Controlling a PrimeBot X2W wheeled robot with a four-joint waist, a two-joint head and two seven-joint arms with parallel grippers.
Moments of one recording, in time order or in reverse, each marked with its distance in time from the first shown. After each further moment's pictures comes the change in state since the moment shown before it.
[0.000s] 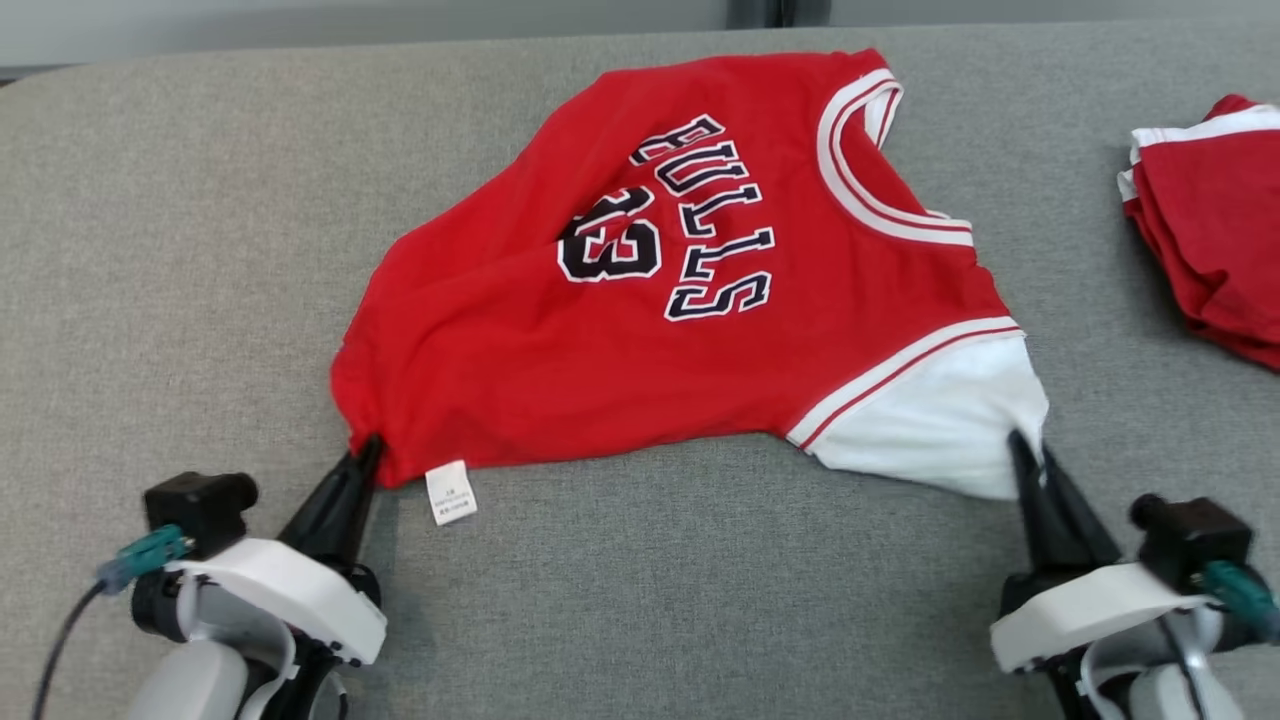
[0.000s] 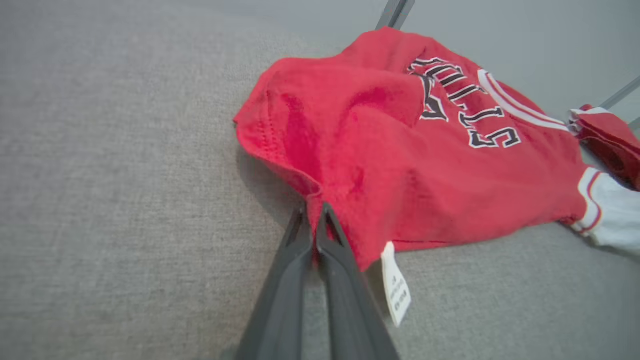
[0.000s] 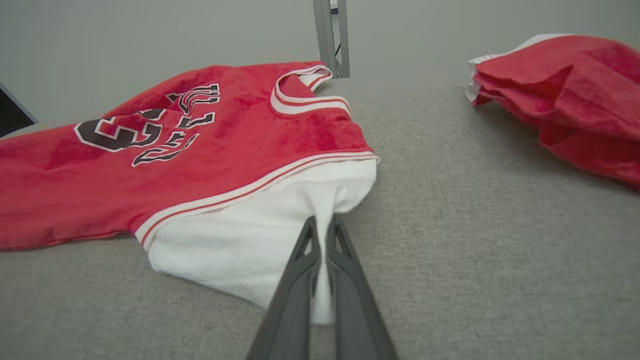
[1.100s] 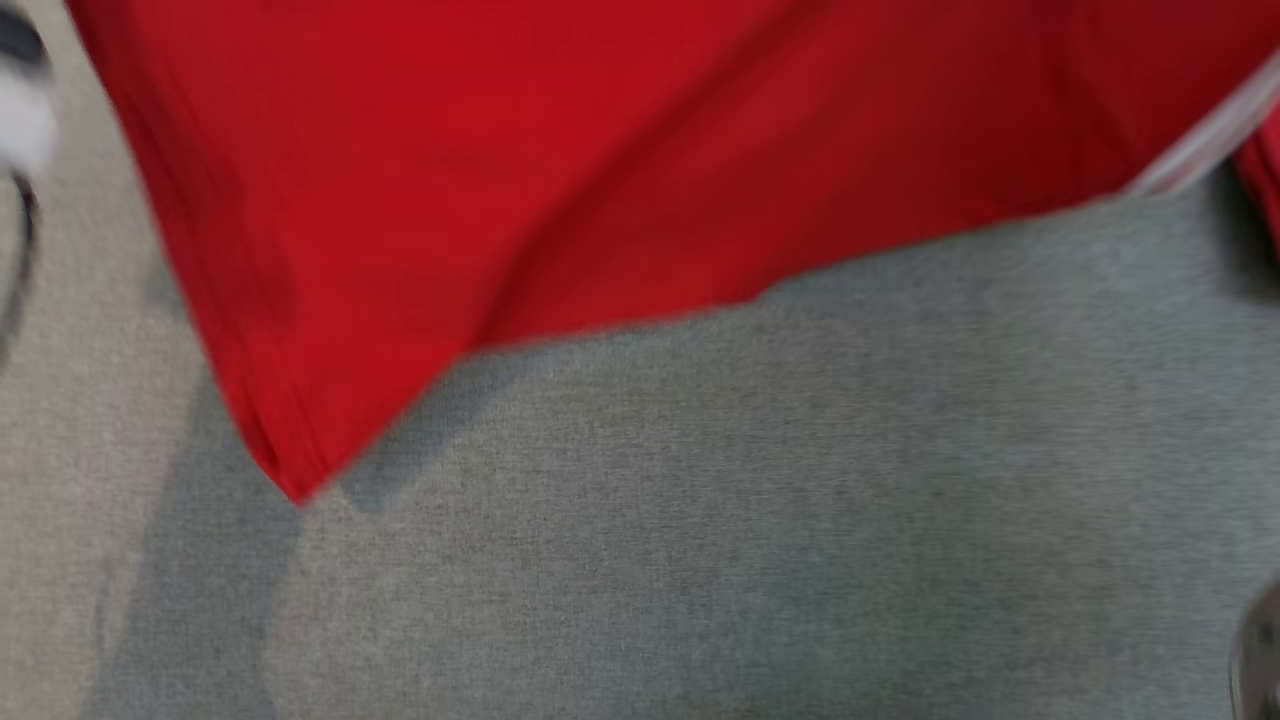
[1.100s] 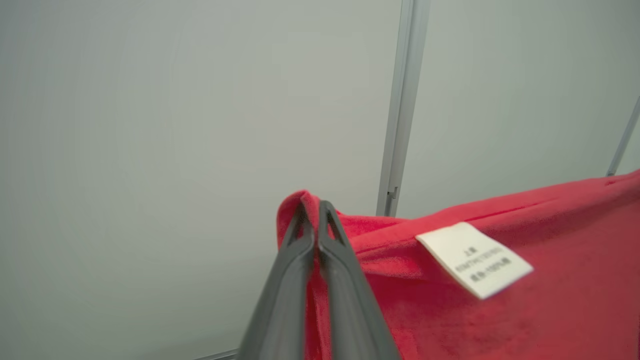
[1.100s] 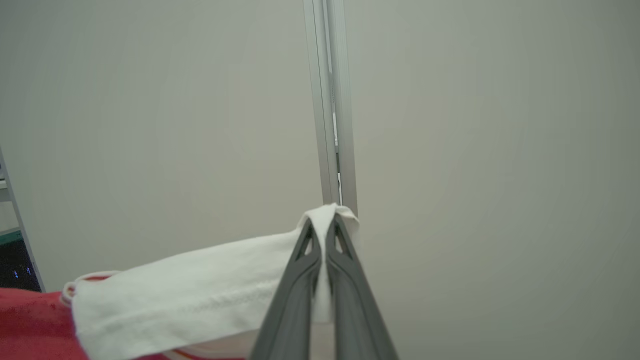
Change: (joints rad) left arm -0.578 0.244 0.178 -0.494 -0.081 0.110 0.292; right arm -0.796 -0.099 -0.188 -0.397 0.135 0.000 0.421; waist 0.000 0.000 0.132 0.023
